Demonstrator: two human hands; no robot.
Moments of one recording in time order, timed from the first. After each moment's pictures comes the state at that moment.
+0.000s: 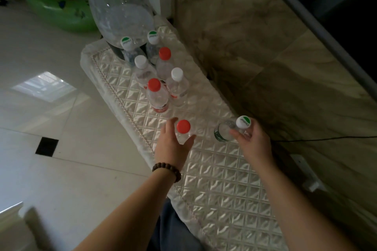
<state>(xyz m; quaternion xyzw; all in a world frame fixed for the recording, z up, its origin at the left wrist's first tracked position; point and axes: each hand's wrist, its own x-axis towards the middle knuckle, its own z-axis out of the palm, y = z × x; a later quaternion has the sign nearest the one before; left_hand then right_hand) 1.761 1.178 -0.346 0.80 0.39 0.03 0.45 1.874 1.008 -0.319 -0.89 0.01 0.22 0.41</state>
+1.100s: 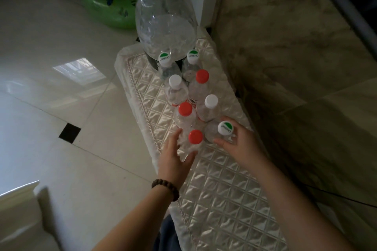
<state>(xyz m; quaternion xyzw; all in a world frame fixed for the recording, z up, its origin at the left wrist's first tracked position) 1.764 1.224 -0.381 0.71 0.45 0.06 0.54 1.927 1.123 -0.335 -0.83 -0.24 0.36 0.35</state>
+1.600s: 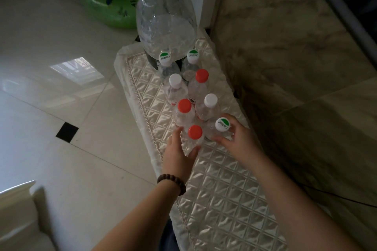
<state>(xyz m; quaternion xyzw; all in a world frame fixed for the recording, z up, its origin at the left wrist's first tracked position) 1.779 1.219 -0.379 0.73 0.47 0.05 0.49 1.932 1.125 -0.347 -0.84 -0.21 0.37 0.34</state>
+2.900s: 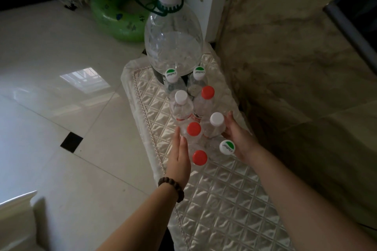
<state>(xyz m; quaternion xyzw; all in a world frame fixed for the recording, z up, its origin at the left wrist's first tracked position) 1.803 1.243 -0.364 0.58 0.48 0.10 0.65 1.965 1.173 -0.360 -0.68 -0.02 0.57 0.47</state>
